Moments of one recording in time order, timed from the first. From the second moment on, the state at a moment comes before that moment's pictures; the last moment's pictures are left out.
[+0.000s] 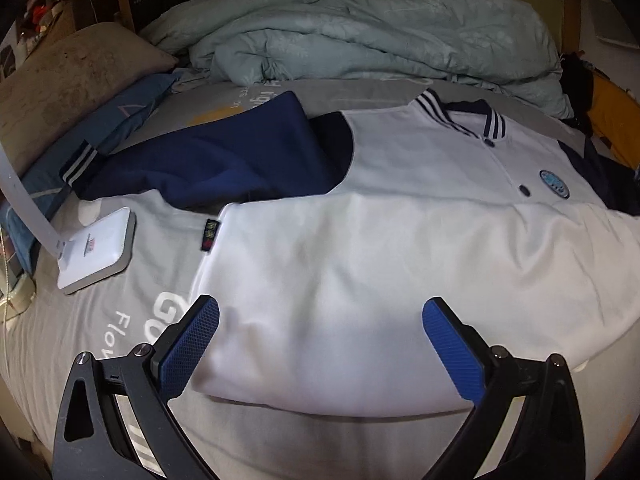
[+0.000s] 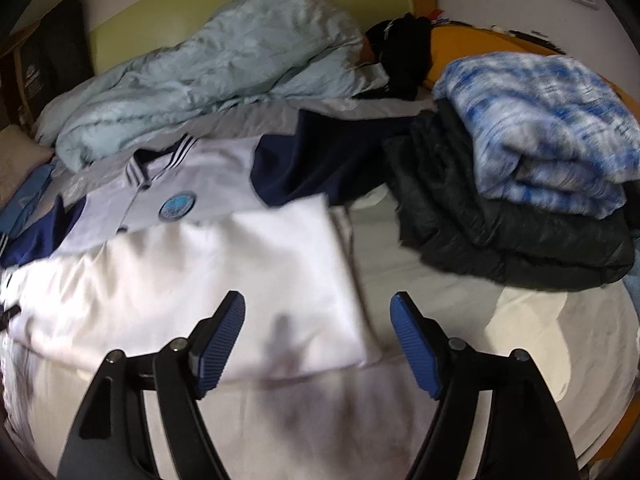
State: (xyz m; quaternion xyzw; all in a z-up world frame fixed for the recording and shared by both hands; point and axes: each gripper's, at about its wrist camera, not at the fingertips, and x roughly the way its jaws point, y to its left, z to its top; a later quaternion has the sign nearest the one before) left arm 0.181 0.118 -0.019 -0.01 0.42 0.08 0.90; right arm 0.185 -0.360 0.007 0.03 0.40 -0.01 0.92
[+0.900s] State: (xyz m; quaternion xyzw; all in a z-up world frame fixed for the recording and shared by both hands) left arm 0.178 0.204 0.032 -0.13 0.36 0.10 0.92; right arm 0.196 -0.308 -0.004 0.03 0.35 0.03 0.94
